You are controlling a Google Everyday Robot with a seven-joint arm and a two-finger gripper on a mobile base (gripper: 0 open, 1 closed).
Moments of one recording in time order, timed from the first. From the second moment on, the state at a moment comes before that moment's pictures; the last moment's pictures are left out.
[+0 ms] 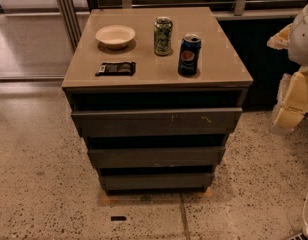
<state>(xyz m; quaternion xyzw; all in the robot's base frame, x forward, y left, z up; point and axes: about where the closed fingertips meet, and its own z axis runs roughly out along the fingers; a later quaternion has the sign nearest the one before) 0.438 -0.217 0.977 -0.60 0.78 -0.04 0.16</state>
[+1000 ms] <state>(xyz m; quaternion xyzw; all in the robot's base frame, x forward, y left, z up) 0.442 -0.213 0.954 -0.60 0.78 -0.03 0.18</state>
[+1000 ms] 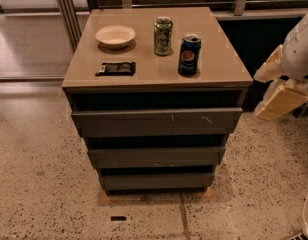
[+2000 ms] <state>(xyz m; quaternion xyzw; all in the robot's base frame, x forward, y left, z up) 0.456 -0.149 0.713 -0.58 0.78 0.12 0.21</state>
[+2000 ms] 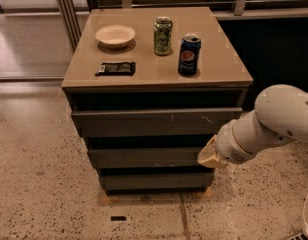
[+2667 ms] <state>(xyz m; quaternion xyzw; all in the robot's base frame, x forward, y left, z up) 0.462 -0.149 0.702 -0.58 0.78 0.11 0.22</state>
